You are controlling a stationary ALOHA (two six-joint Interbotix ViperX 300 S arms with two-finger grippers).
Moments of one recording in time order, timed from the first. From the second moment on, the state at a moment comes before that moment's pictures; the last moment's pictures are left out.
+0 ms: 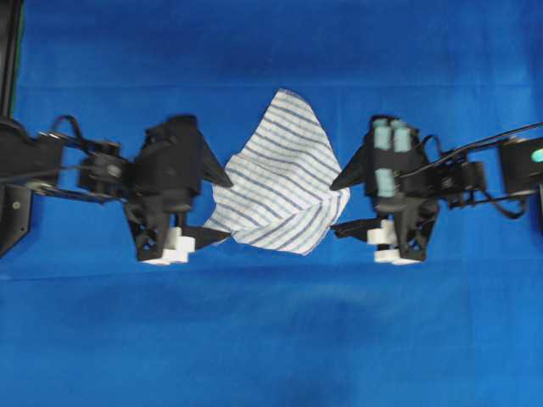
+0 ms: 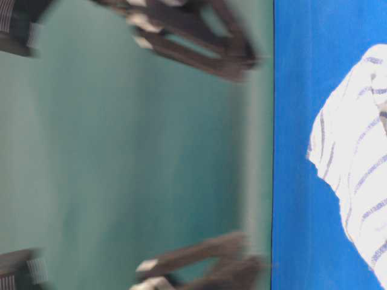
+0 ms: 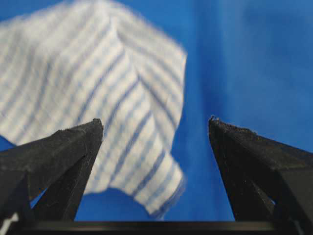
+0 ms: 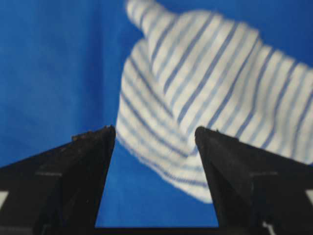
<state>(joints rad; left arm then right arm) -0.07 -0.23 0.76 -0.02 0.11 -0.04 0.07 -0.20 0.71 -0.13 0.22 0.24</state>
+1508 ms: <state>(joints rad) -0.07 0.12 0.76 -0.02 0.05 -0.04 0.08 0.19 0.67 -0.09 0.00 0.25</state>
